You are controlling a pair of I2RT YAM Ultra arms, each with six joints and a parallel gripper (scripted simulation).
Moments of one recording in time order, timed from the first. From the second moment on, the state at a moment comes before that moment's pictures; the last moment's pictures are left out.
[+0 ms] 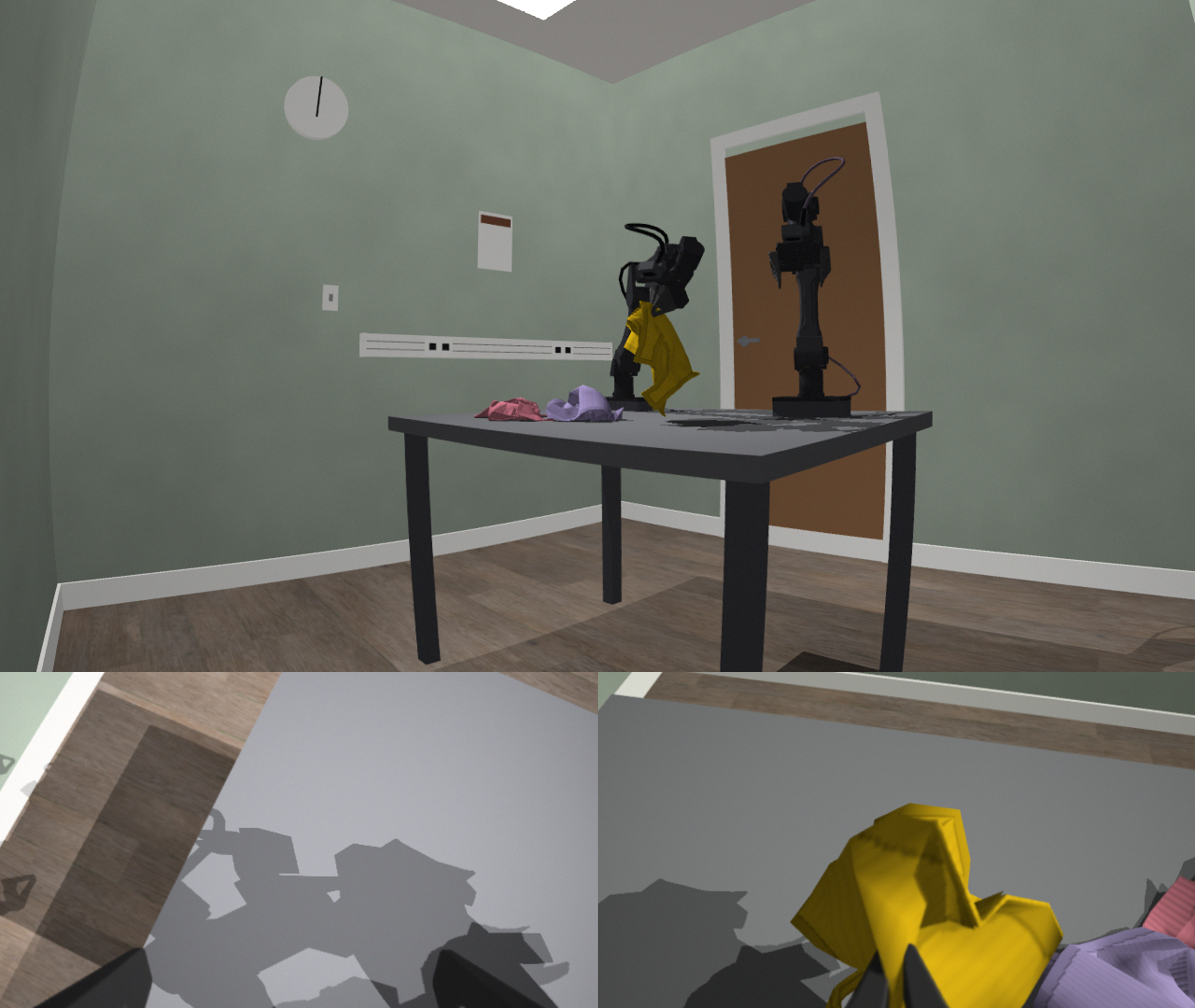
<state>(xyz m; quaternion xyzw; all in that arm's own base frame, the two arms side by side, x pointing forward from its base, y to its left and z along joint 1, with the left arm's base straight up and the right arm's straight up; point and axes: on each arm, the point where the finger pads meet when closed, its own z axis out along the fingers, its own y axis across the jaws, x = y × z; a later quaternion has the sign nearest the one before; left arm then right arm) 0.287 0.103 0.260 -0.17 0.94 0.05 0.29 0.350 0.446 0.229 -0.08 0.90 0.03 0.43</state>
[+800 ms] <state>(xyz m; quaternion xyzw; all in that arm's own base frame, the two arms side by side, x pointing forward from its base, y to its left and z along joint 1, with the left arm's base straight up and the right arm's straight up) 0.287 0.103 0.260 -0.17 0.94 0.05 0.29 0.351 0.451 0.146 -0.09 0.93 0.03 0.34</state>
